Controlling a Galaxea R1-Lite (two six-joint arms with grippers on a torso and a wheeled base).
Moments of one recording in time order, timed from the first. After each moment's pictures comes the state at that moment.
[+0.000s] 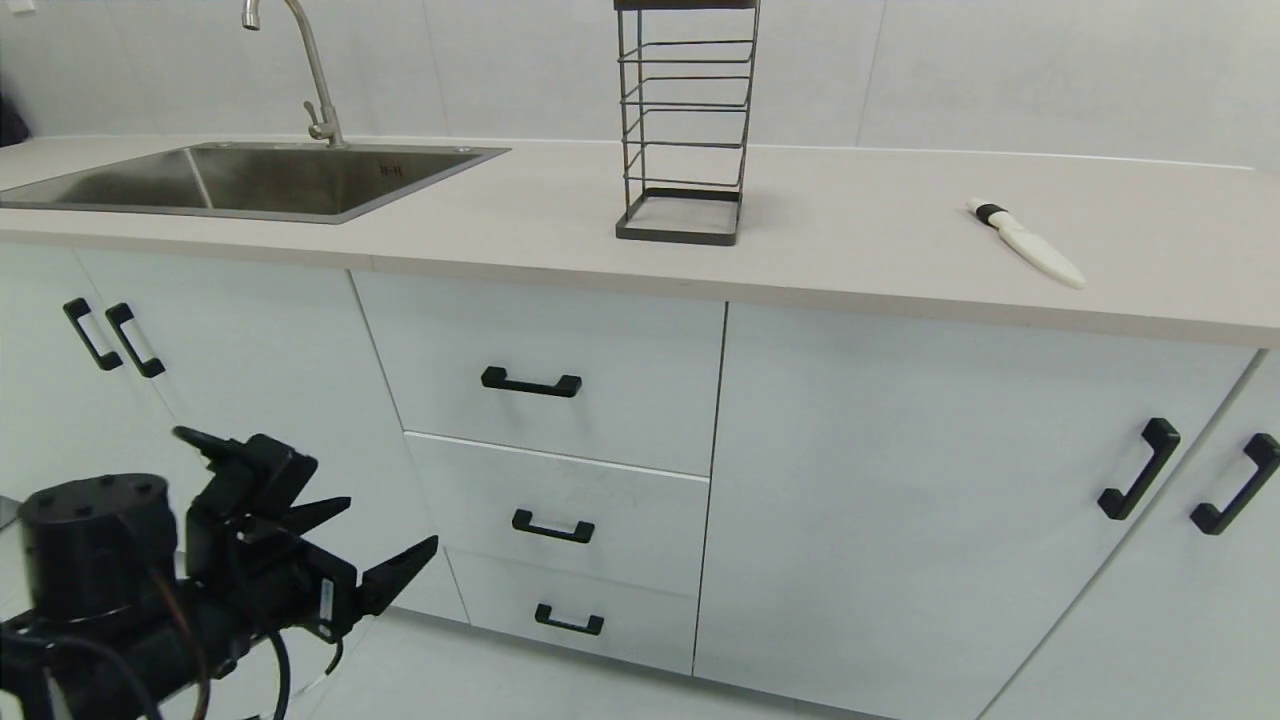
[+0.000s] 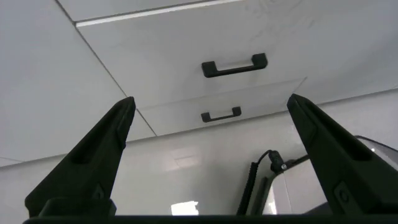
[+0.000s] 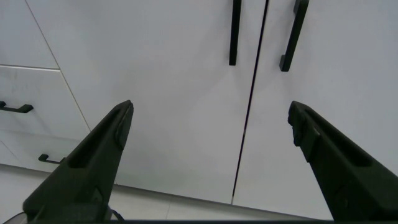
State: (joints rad) left arm -0.19 1.57 -0.10 -1.08 -0.20 0.12; right arm 0.00 0.00 0.00 0.00 0.00 0.01
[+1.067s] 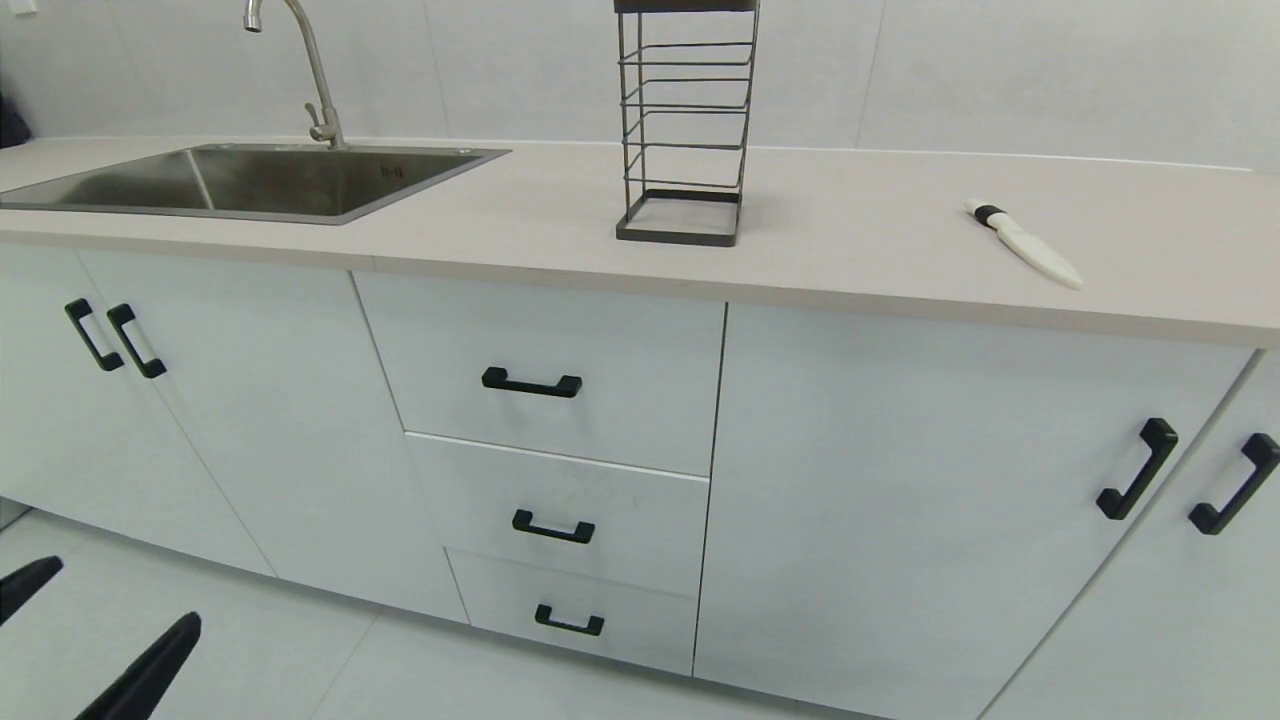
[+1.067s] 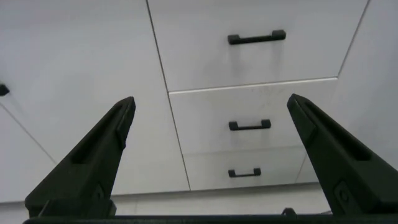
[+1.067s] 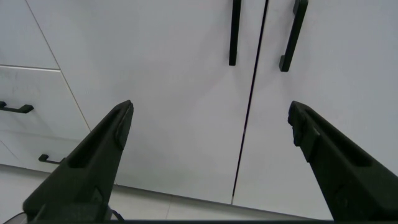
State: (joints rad) left arm -0.04 0.55 -0.03 -0.53 -0.20 0.10; right arm 0.00 0.00 0.00 0.00 0.00 0.01
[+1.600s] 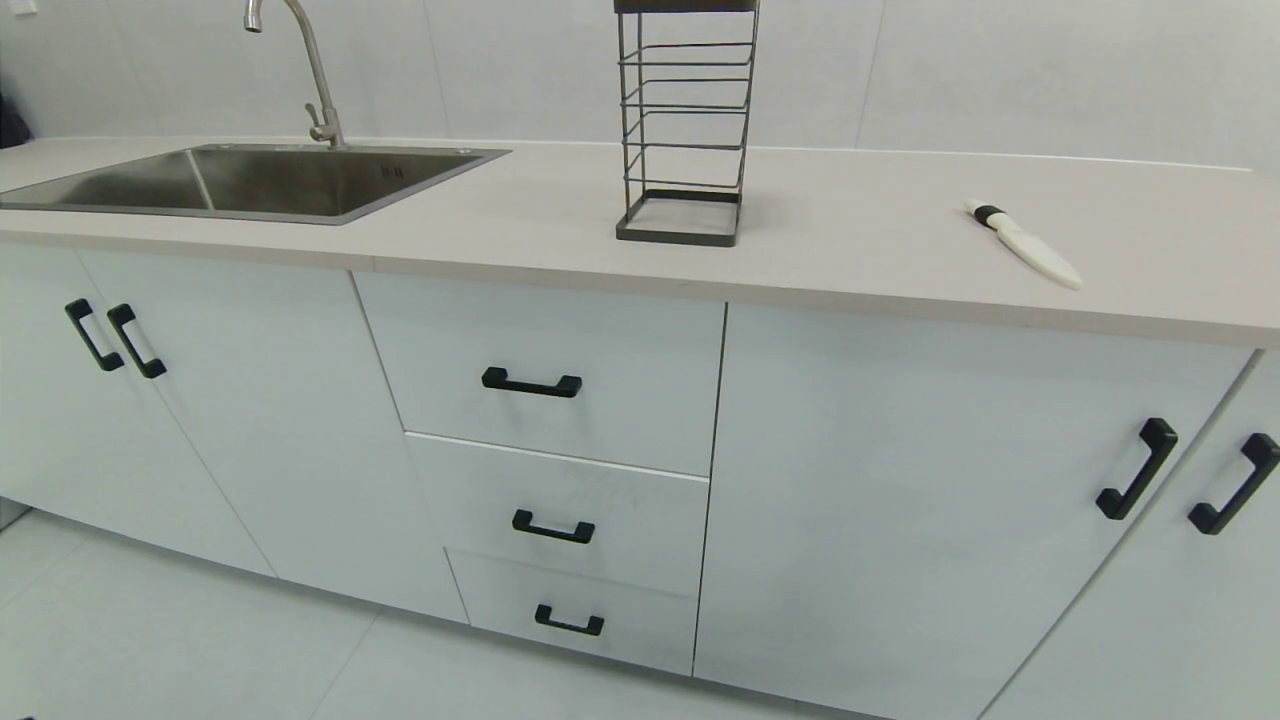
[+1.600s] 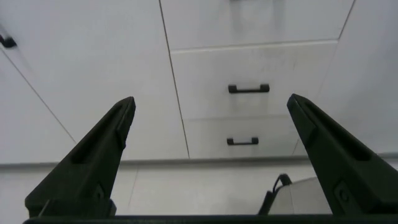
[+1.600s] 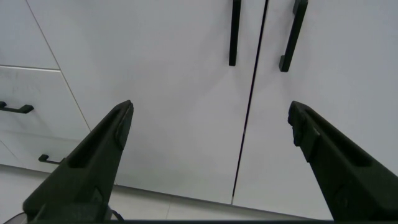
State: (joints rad) left arm 0.00 0.11 0.00 -0.03 -0.19 0.10; right arm 0.00 0.00 0.00 0.00 0.00 0.01
